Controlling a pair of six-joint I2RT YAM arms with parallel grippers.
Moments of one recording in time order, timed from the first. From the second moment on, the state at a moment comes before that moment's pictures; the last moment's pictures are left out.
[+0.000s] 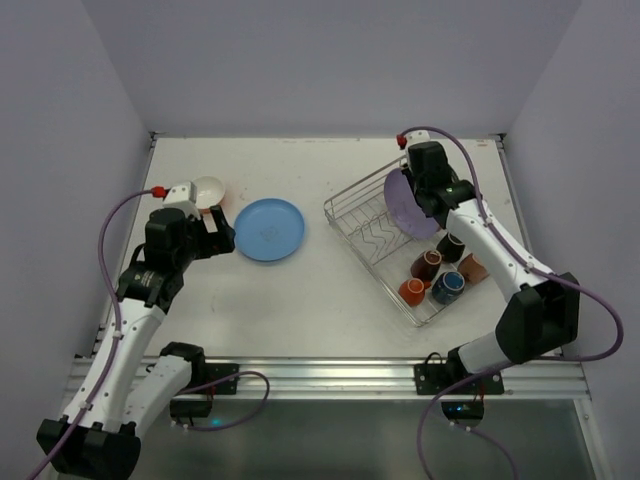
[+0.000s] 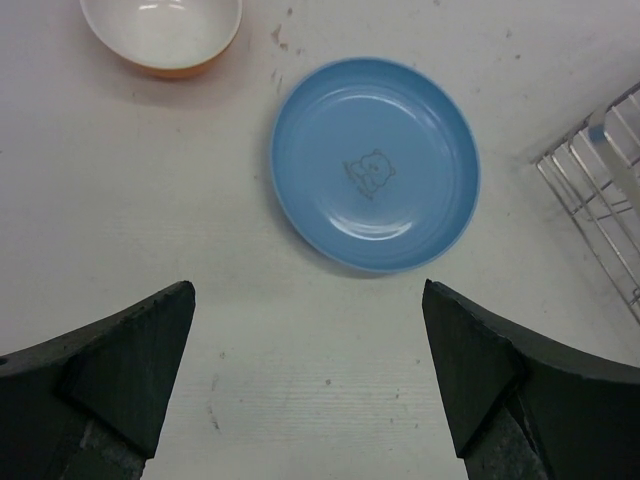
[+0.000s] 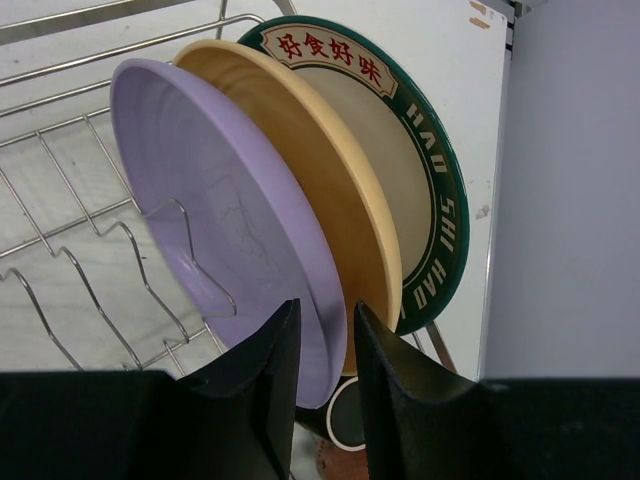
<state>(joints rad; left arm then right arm) -0.18 0.79 0.83 -0.53 -0.06 -0.32 0.36 1.47 1.29 -0.51 0.49 -0.18</state>
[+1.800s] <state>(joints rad) -0.18 0.81 0.90 -0.52 0.00 -0.34 0.42 1.22 1.32 -0.45 0.48 -0.19</state>
